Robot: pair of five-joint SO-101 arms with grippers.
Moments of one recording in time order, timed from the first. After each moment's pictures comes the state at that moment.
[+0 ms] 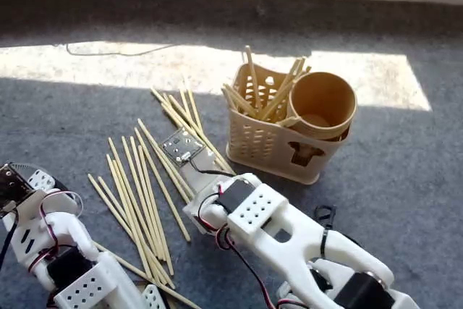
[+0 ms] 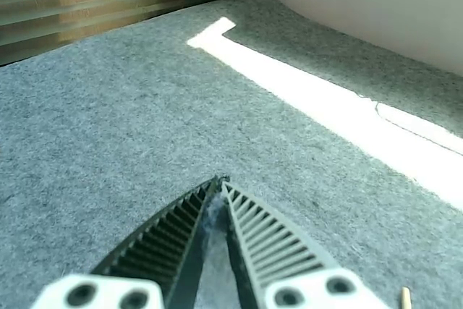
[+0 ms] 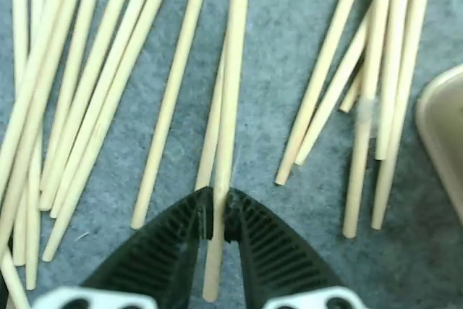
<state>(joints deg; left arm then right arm) -45.8 -103.6 96.0 34.4 8.8 -51.8 -25.5 50.9 48.8 -0.5</state>
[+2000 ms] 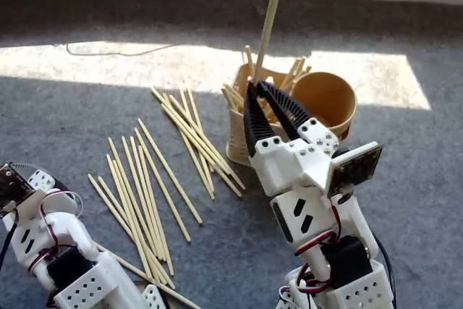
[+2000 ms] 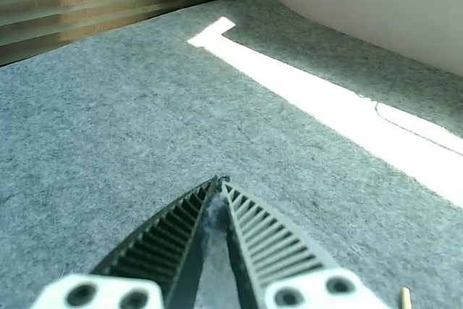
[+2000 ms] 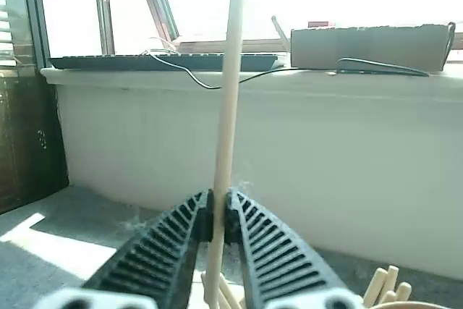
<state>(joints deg) -45.8 -103.6 96.0 34.4 8.8 -28.3 -81.7 62.0 16.0 -0.5</state>
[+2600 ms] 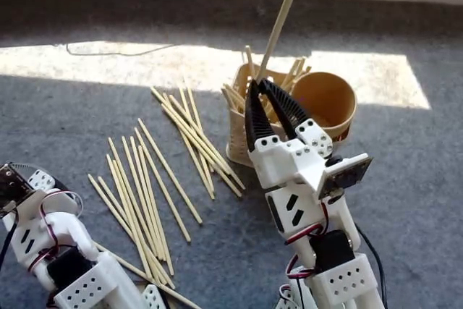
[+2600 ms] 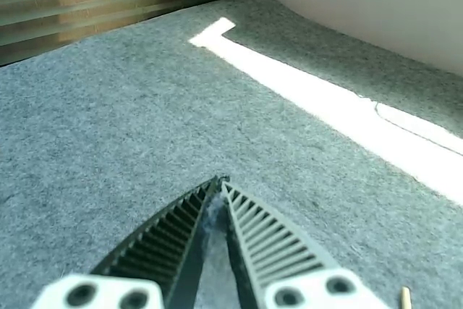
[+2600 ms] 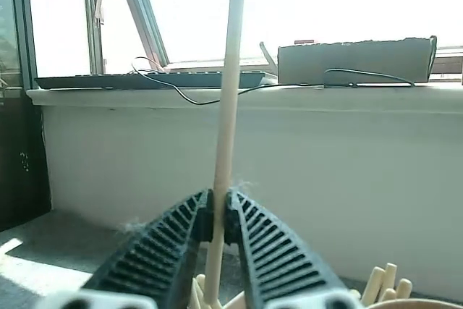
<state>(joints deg) -45.8 -103.6 96.0 34.4 8.8 -26.8 -80.7 75.4 -3.9 -0.5</state>
